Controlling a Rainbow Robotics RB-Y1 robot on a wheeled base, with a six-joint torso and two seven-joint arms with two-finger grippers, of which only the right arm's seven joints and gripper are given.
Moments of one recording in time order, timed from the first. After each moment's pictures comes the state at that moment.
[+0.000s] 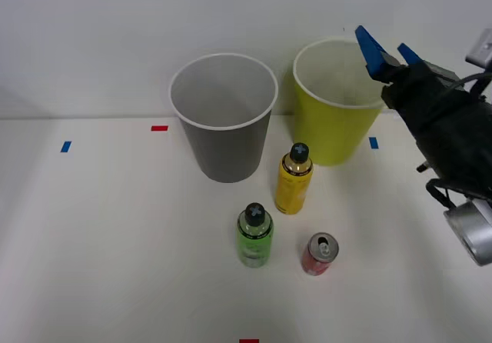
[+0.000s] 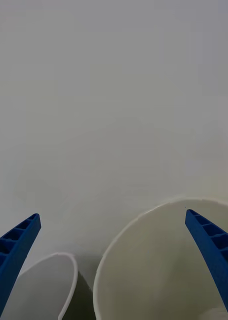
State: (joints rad) arm -0.05 -0.56 0.11 -2.16 0.03 0.24 0.46
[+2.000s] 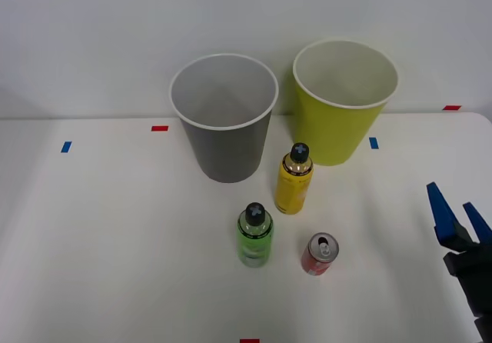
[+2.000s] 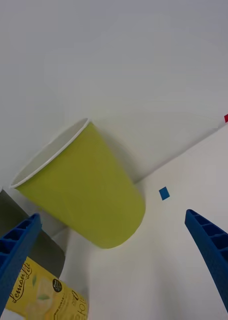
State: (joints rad) arm 0.71 -0.29 -0.02 -2.19 0.20 -0.23 0.43
